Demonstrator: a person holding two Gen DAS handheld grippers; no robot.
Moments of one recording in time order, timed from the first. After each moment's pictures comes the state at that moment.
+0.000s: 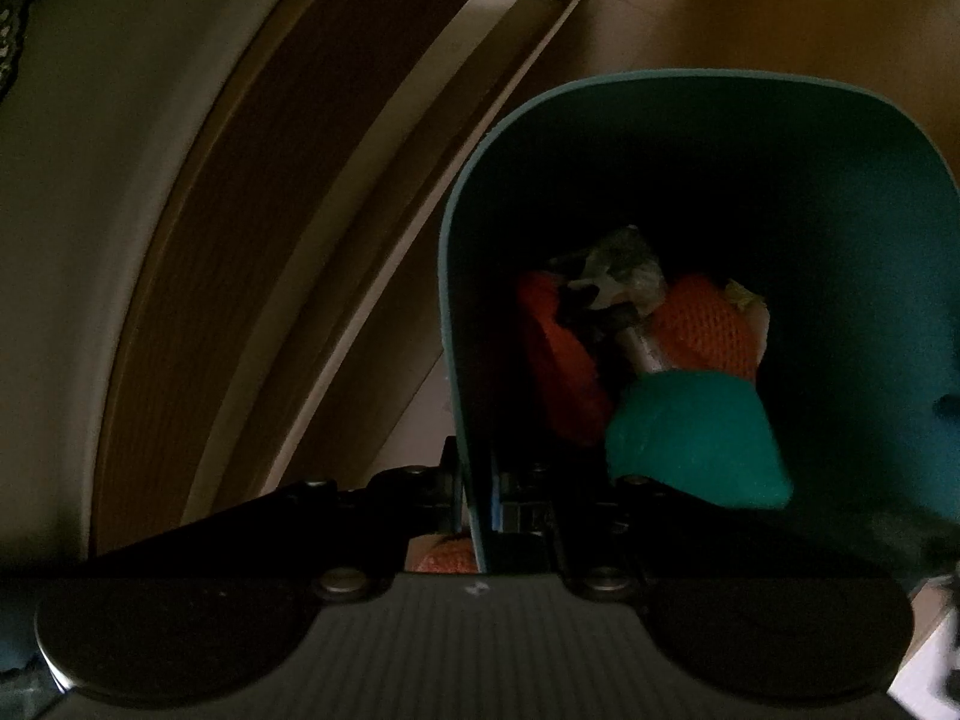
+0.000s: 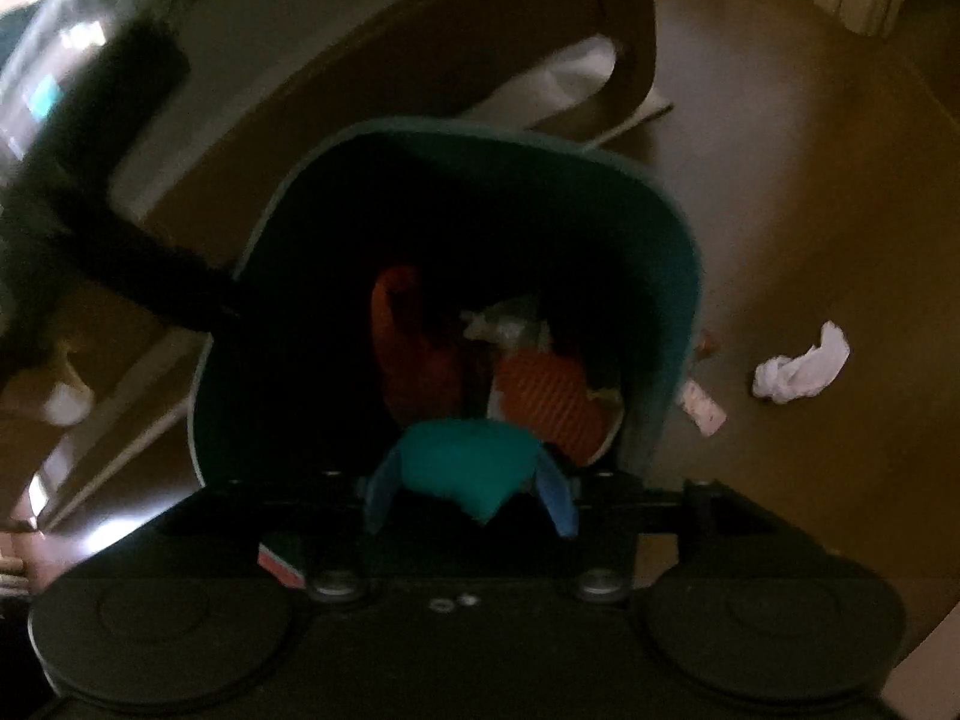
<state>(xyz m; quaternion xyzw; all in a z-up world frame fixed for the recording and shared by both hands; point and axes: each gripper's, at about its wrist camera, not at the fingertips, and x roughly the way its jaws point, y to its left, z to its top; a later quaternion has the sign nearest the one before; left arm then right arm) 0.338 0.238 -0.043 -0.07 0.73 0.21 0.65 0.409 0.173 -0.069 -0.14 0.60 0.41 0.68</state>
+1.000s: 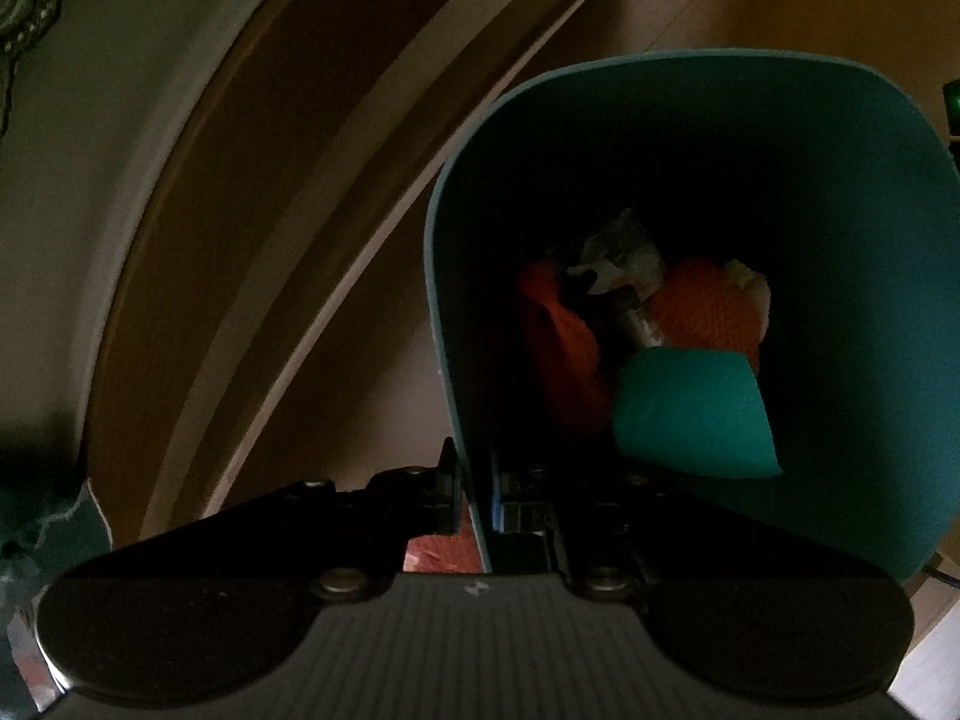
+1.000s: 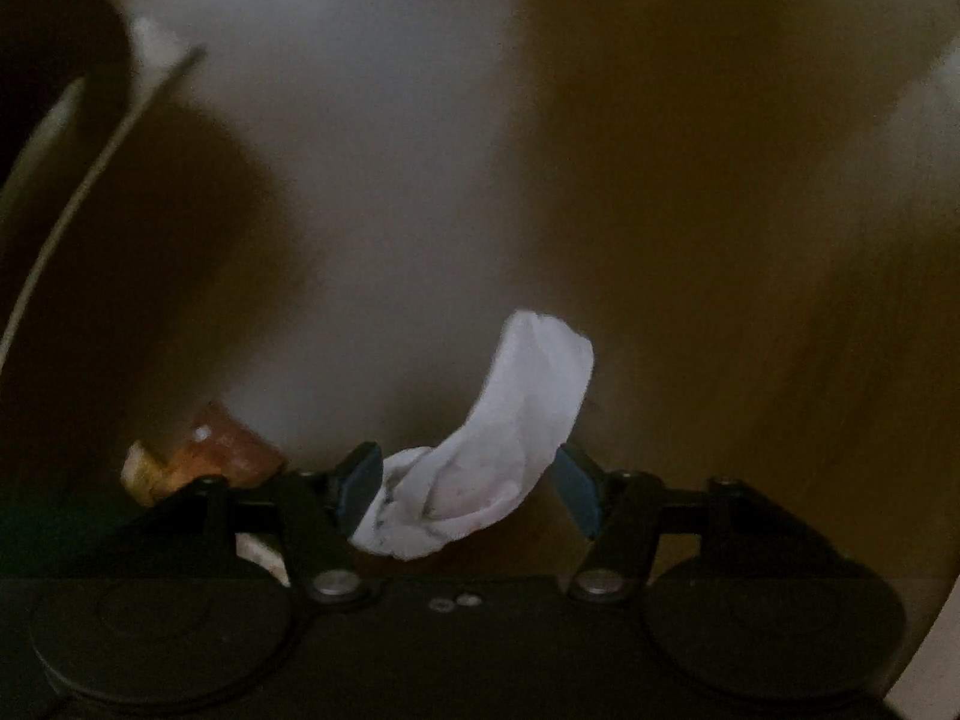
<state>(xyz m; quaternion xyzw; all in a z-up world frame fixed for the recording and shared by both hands) 0.339 0.230 -0.039 -0.09 0.74 0.25 0.61 0.628 0.089 -0.337 -0.09 0.66 0.15 0.73</state>
